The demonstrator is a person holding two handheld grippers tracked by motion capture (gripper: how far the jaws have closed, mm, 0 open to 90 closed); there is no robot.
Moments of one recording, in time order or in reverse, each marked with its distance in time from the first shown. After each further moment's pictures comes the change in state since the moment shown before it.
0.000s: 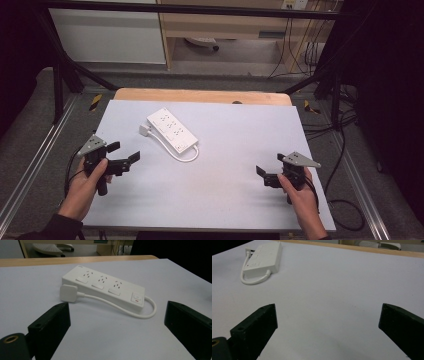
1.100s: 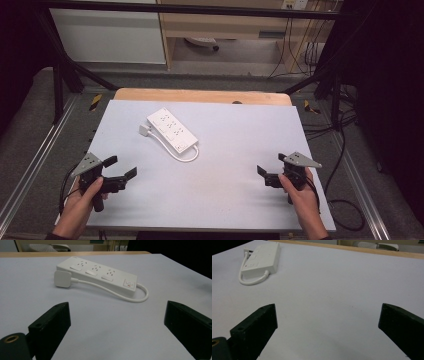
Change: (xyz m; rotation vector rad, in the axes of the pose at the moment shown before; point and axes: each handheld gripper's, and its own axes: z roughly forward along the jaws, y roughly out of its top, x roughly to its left) left arm -0.012 -0.036 -0.019 -0.017 -0.025 0.027; right arm -0.002 -0.001 -0.001 -0.006 -0.010 -0.002
